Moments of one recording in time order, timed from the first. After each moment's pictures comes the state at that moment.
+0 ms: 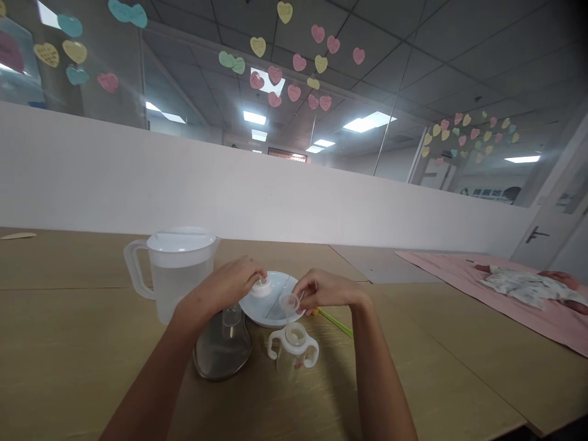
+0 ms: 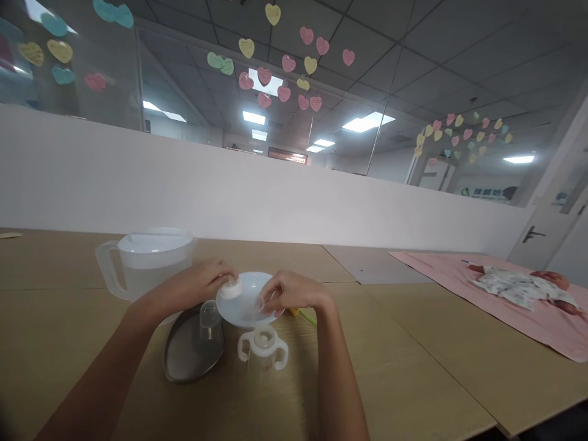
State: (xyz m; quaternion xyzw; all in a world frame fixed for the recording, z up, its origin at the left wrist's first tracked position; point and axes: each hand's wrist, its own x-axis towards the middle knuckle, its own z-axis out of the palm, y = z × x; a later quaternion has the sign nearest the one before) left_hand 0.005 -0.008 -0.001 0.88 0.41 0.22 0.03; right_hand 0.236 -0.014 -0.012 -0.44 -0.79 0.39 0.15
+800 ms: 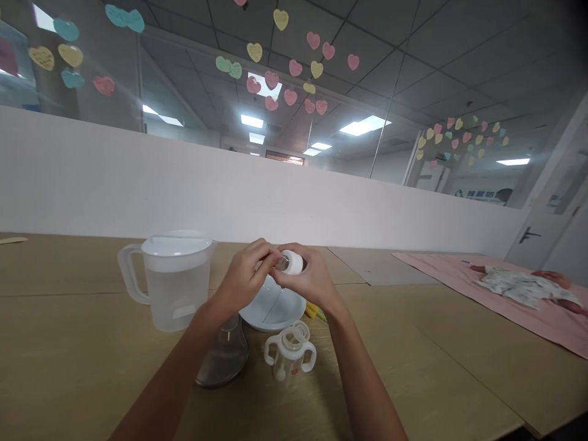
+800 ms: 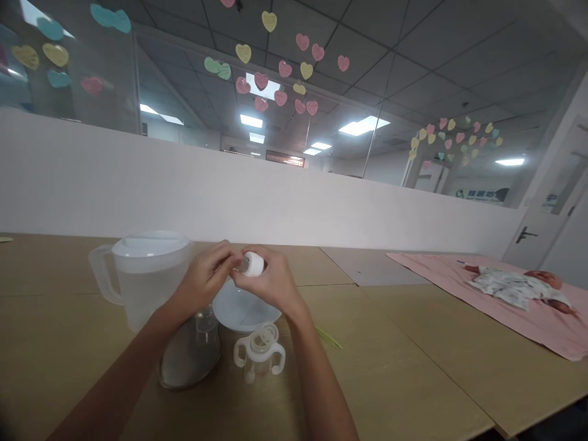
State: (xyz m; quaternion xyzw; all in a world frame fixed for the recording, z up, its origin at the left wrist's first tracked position) left_hand 0.036 -0.015 0.005 0.83 0.30 0.46 0.06; right_hand 0.181 -0.023 -0.002 -0.39 -0.74 0.12 0.54
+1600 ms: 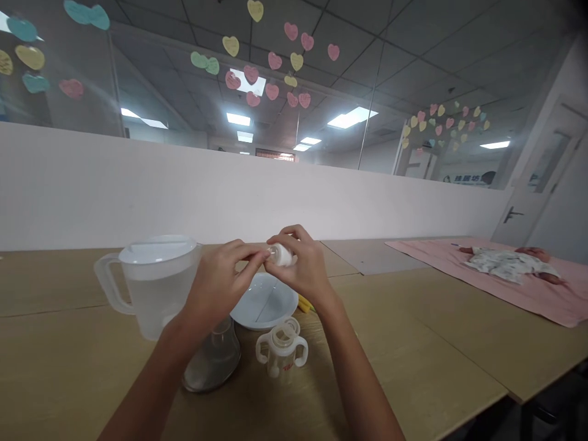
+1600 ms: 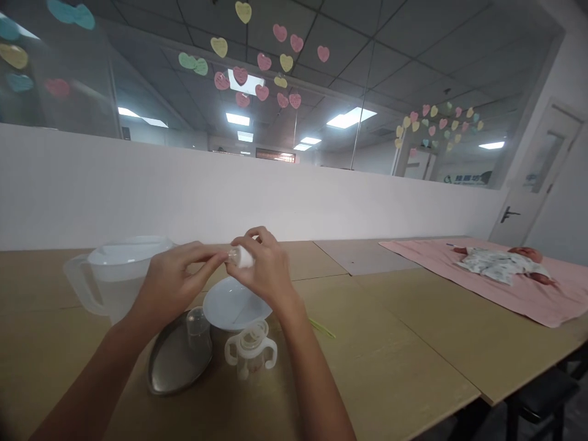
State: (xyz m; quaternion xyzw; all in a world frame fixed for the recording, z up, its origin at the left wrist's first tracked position) left_hand 0.040 -0.043 0.021 0.81 0.38 0.45 -0.03; right_hand 0.197 -0.025 0.004 -0.41 -0.72 -0.13 0.54
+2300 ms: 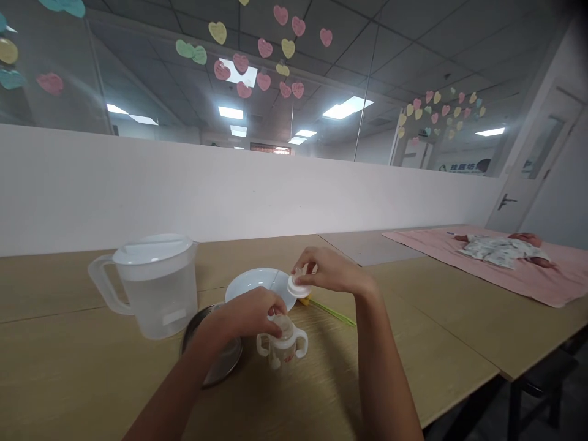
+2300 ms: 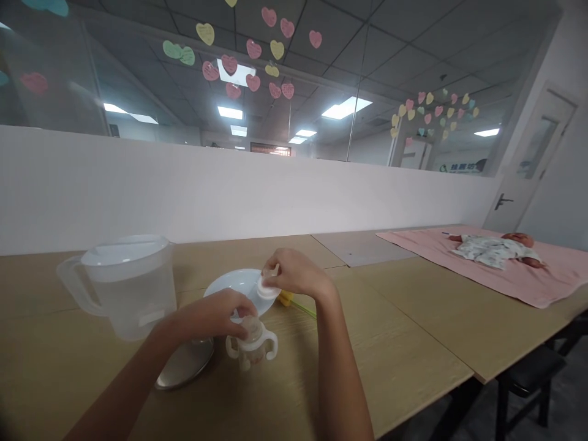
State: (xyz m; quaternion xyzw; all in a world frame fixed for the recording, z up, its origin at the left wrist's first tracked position) left_hand 0.062 -0.023 -0.015 0.92 0.35 0.03 0.19; right_hand 0.255 -0.043 0.010 -0.52 -0.80 0.08 0.28
